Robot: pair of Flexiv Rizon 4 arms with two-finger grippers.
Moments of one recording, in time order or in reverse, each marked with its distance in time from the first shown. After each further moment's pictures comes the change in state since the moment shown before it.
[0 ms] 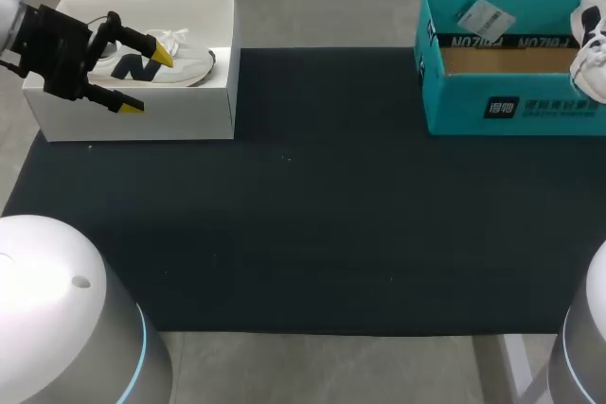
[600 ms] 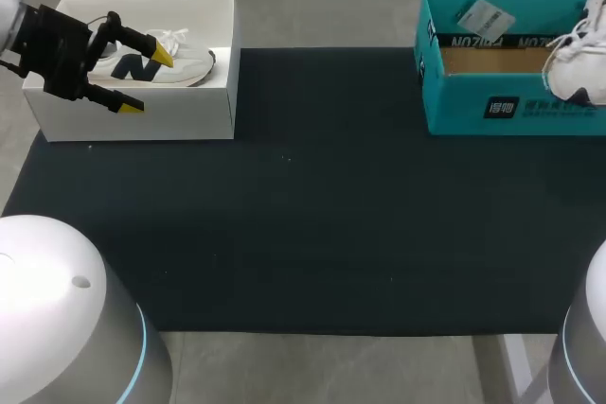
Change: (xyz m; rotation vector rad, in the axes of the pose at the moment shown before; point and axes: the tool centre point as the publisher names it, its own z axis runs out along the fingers) left arm 0.000 0.000 0.000 0.000 0.000 0.000; right arm -0.001 -0.021 0.028 0.076 0.083 0.379
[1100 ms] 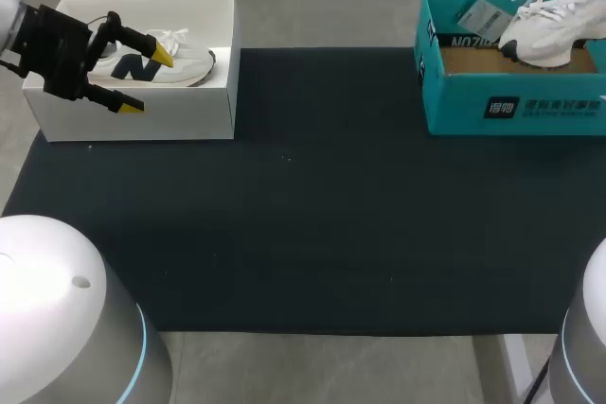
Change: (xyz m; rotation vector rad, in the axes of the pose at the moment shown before) left arm 0.000 0.000 0.000 0.000 0.000 0.000; right arm -0.006 -0.001 0.002 0.063 0.153 0.455
